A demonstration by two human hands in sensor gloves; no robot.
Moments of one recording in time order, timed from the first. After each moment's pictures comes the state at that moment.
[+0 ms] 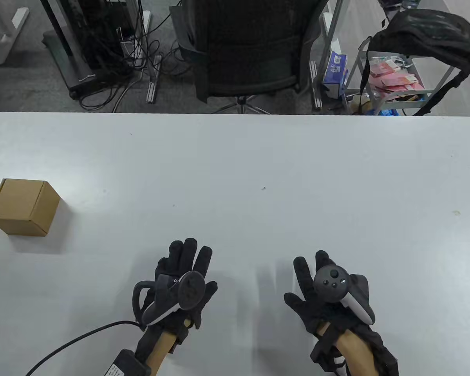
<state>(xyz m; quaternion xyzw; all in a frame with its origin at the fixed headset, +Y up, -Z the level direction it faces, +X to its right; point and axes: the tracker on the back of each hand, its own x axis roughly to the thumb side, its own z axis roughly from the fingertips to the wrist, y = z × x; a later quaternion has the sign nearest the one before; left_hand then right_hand) -0.143 -0.722 -0.172 -0.08 -0.10 0.05 0.99 0.182 -0.742 -0.168 0.02 0.23 0.94 0.26</state>
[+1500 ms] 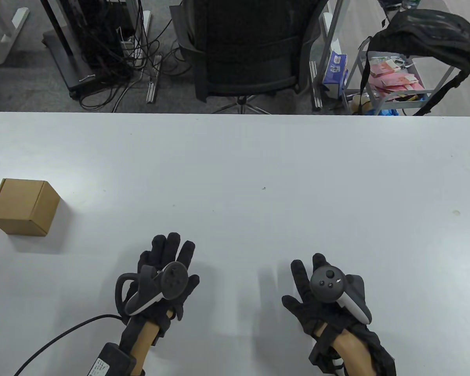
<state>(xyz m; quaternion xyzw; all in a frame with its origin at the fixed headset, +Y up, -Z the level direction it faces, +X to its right) -0.188 -0.720 -0.194 -0.08 -0.07 0.03 0.99 0.177 -0.746 -0.167 0.02 0.25 0.94 0.25</state>
